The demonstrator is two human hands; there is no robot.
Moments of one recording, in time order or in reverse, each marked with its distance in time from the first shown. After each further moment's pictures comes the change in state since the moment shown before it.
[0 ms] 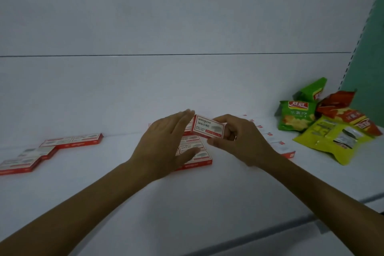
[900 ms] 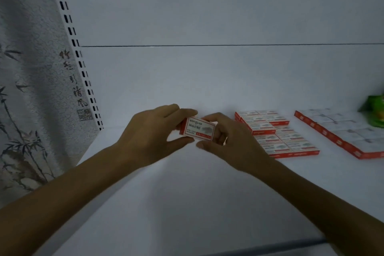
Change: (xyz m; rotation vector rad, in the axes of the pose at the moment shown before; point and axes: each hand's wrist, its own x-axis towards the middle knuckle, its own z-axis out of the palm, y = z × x) left_hand -0.144 -0.172 -0.153 0.080 0.062 0.064; right_hand 0.024 -0.189 0.195 0.098 -0.119 -0.159
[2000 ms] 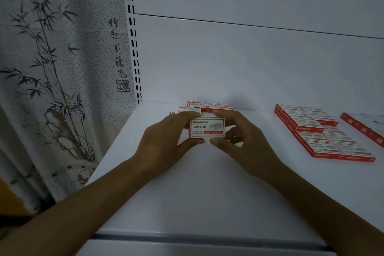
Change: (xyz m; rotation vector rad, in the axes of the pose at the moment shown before) left_hand -0.091 -0.021 0.026 -0.146 0.061 -0.422; right_hand -0.001 -0.026 0.063 0.218 -0.083 -0.028
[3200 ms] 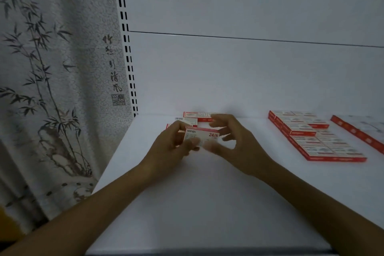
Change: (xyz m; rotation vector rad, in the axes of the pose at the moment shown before) left_hand 0.016 0.002 0.001 -0.795 -0.207 -0.281; right_hand 0.013 0.003 -0.002 -0.034 -0.004 0.069
